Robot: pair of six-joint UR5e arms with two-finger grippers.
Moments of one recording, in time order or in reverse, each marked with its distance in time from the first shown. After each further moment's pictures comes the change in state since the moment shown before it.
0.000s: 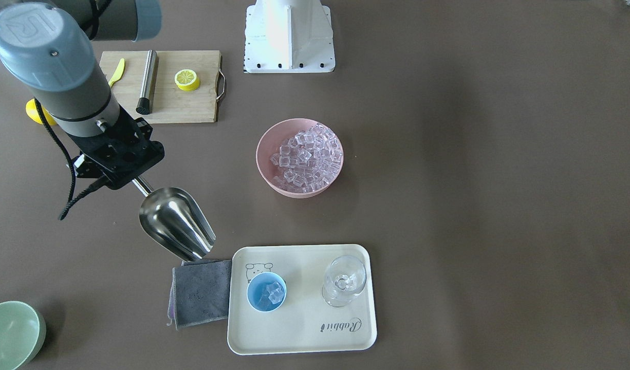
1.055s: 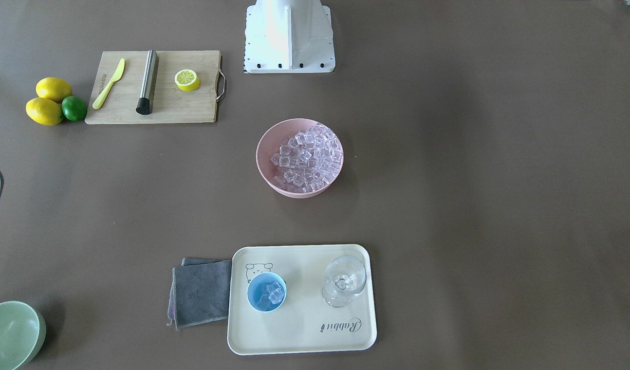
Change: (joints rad) left arm 0.001 -0.017 0.010 -0.001 -0.001 -0.002; right arm 0.252 -0.638 -0.116 0.735 0.131 0.322
